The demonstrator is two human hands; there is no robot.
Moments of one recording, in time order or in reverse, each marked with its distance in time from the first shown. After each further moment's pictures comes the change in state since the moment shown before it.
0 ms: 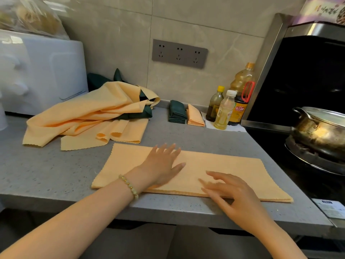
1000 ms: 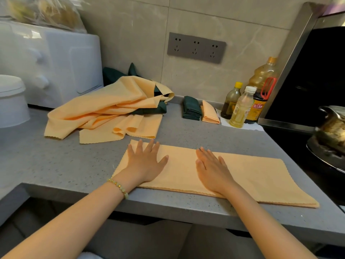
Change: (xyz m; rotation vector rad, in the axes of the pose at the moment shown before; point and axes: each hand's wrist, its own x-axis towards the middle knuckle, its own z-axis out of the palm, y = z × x) left_hand -0.022 -0.064 0.019 -0.051 -0.076 -0.409; right_hand 0.097 -0.019 0.066 -0.140 -0.427 0.292
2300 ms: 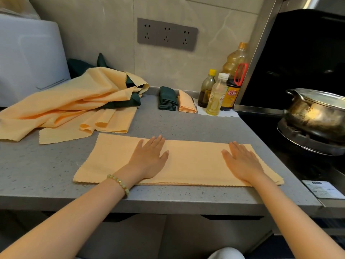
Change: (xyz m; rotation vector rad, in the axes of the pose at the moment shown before) left_hand 0.011 0.070 0.012 -0.025 0.038 0.272; right_hand -0.038 0.135 -0.026 -0.013 0.069 0.380
